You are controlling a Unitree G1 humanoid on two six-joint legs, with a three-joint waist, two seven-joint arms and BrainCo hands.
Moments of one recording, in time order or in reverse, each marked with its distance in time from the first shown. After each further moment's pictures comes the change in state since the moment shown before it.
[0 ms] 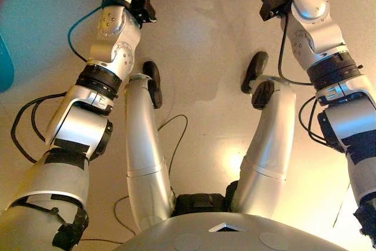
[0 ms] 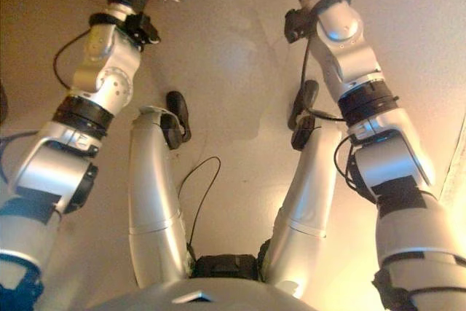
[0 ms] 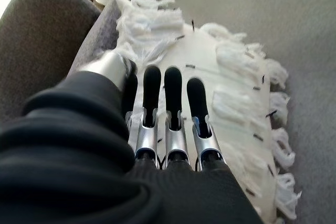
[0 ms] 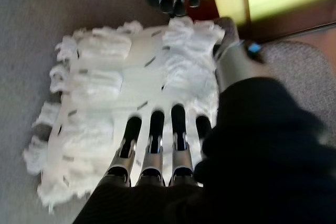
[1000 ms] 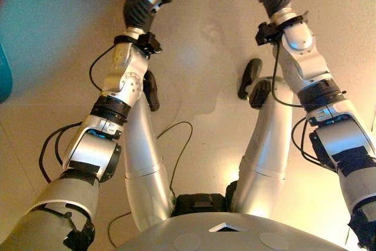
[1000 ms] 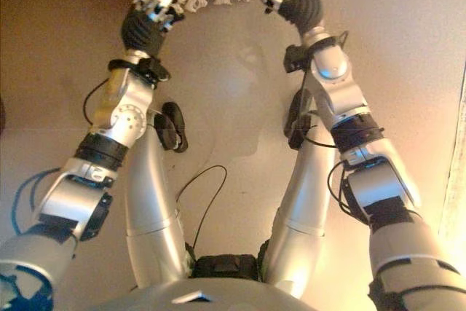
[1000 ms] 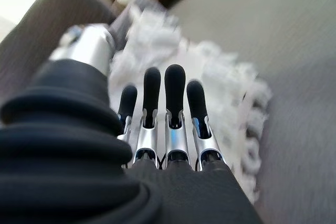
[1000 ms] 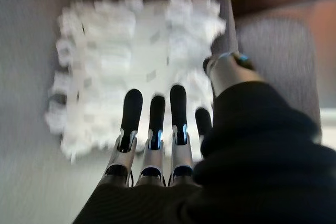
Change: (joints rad) left arm 0.327 -0.072 0.217 -0.167 0.016 -0.041 0.037; right arm 0.291 0.004 -0.162 -0.124 -0.114 -0.069 -0.207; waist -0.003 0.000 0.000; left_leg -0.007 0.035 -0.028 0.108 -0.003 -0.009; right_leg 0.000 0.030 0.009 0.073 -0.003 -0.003
